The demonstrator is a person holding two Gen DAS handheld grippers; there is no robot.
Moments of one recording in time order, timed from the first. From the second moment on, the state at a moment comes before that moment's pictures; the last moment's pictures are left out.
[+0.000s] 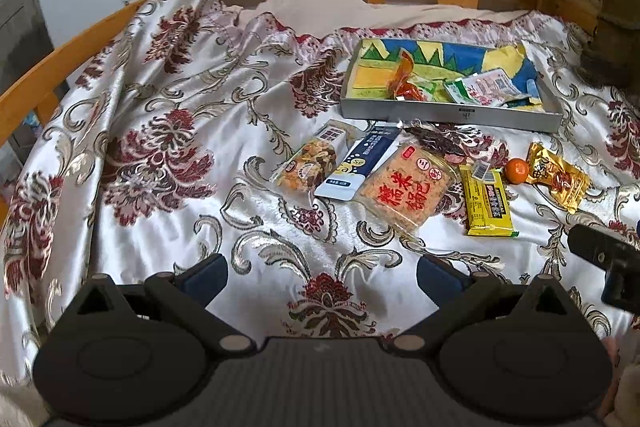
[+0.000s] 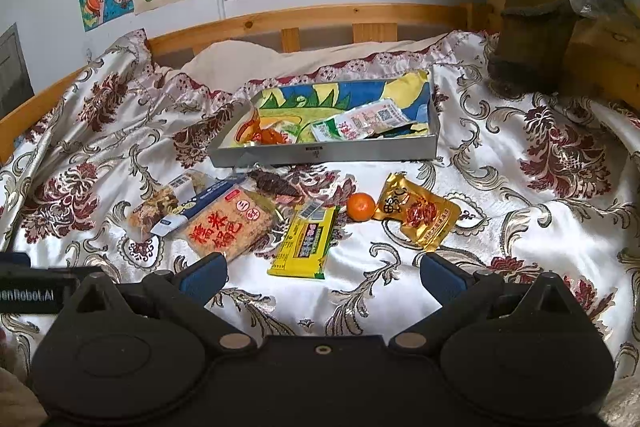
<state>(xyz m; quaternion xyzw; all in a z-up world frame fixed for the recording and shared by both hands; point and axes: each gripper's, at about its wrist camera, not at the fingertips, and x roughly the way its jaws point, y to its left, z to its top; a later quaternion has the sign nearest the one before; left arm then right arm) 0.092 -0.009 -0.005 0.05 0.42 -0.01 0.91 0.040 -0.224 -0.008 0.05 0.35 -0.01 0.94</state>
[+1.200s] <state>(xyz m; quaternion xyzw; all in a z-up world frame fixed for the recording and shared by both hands) 0.200 -0.035 -0.071 0.13 0.37 -0.24 0.89 0.158 -0.268 -0.057 0.15 0.43 0.05 0.89</state>
